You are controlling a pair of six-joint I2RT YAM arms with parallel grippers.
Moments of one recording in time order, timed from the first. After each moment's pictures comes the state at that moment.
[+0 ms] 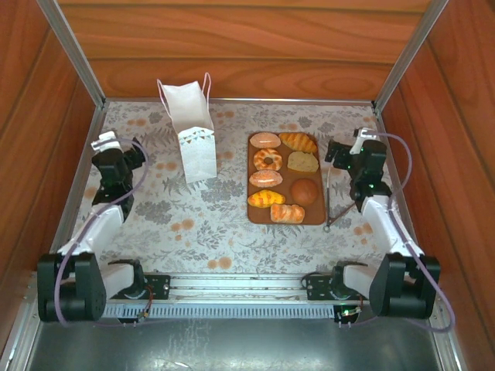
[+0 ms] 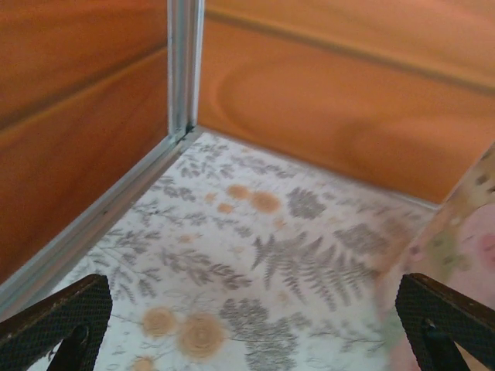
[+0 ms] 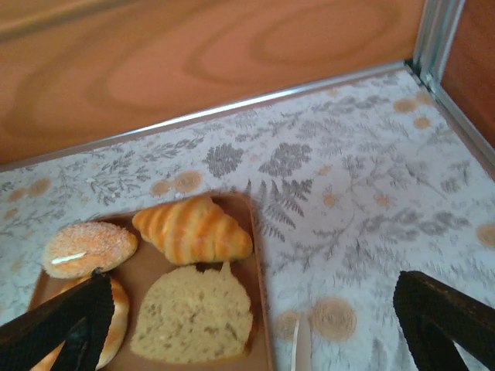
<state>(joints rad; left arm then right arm) 0.01 1.04 0.58 0.23 -0.23 -0.35 -0.02 1.11 0.80 -0.15 -0.06 0.20</state>
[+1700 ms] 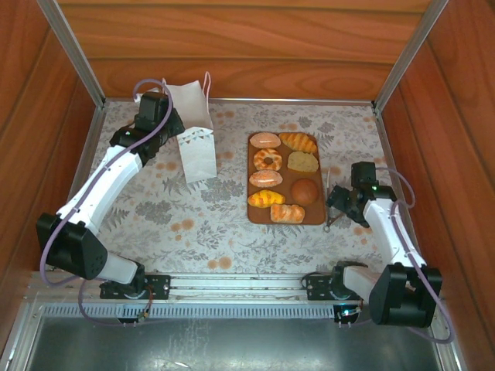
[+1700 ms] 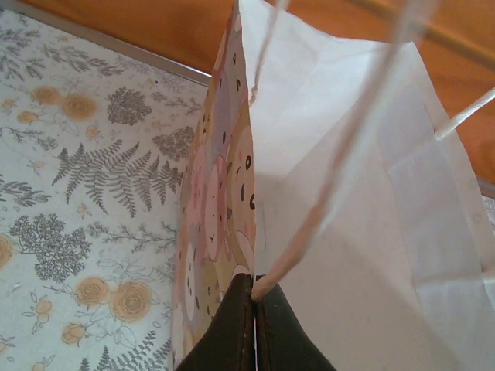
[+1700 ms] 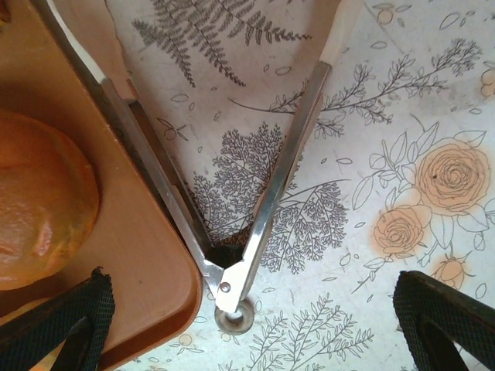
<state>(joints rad) -0.36 1.43 1.36 -0.56 -0.24 -0.59 -0.02 1.12 0.74 -0.88 0.07 0.46</state>
